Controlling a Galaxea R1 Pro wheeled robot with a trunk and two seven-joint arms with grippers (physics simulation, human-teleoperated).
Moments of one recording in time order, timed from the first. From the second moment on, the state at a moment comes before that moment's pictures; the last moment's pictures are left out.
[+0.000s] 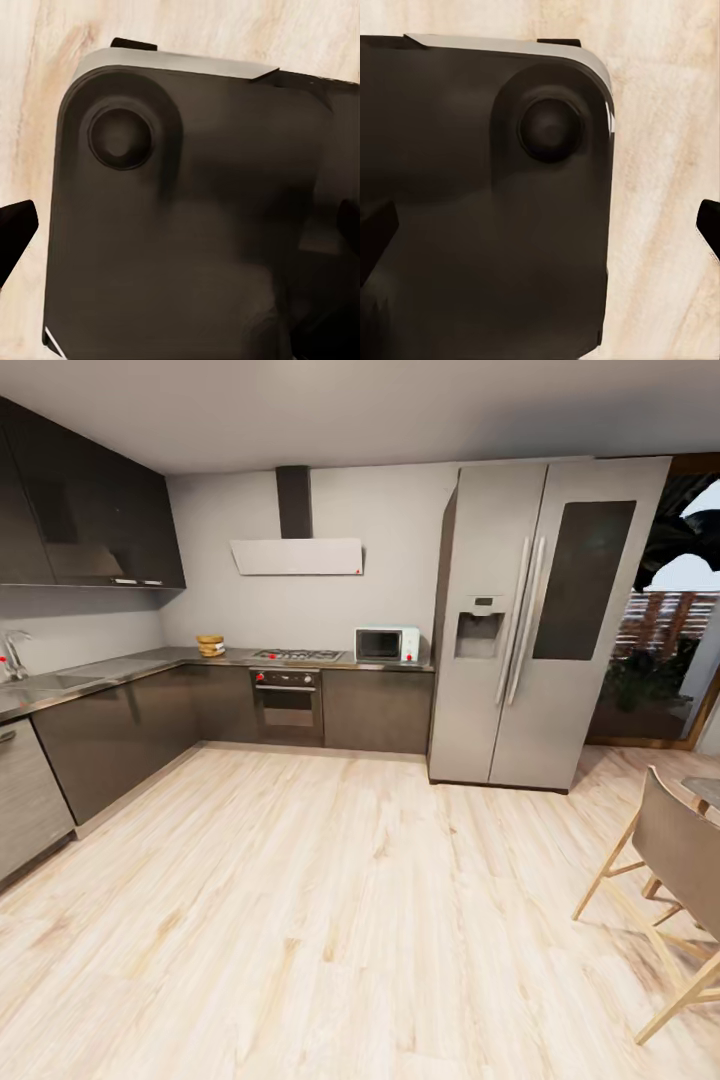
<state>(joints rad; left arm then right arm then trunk) 0.00 -0.04 0.04 -0.07 0.13 -0.04 0.00 -0.02 0.00 0.00 0.02 0.00 -0.11 -0.01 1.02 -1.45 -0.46</state>
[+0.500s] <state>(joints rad) 0.00 -0.04 0.04 -0.07 0.13 -0.04 0.00 -0.02 0.00 0.00 0.02 0.00 -0.12 -0.01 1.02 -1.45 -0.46</state>
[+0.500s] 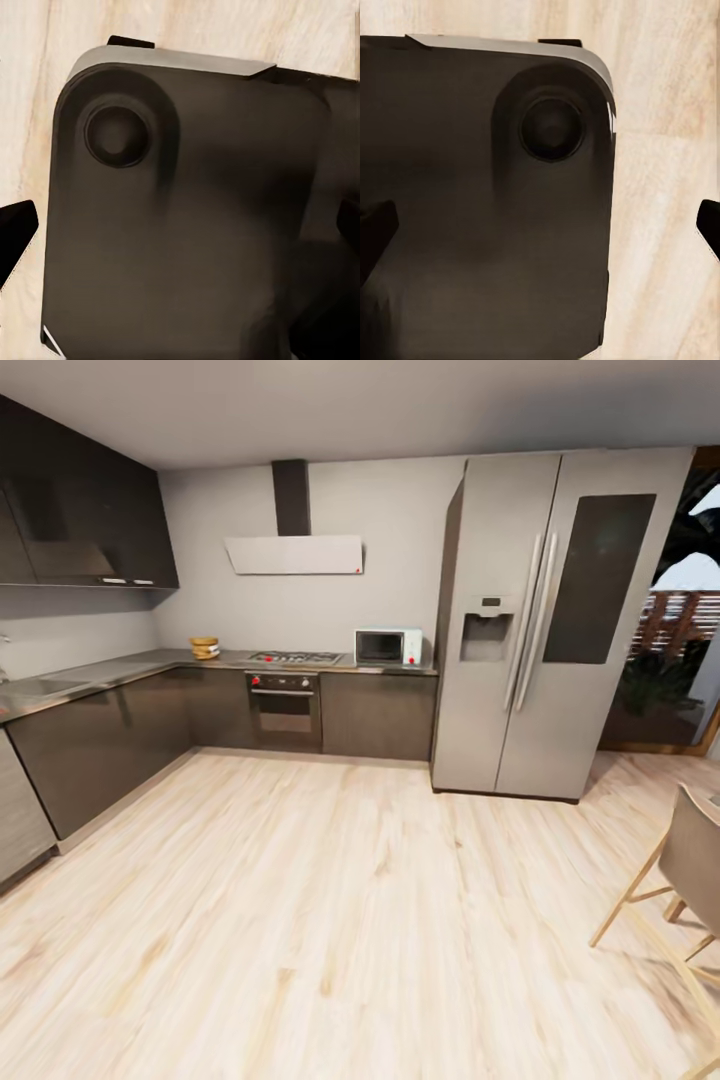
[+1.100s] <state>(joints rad) 0.00 -0.04 0.04 -0.07 0.13 -0.04 0.00 -0.02 0.00 0.00 0.02 0.00 -0.12 -0.01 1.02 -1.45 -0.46</state>
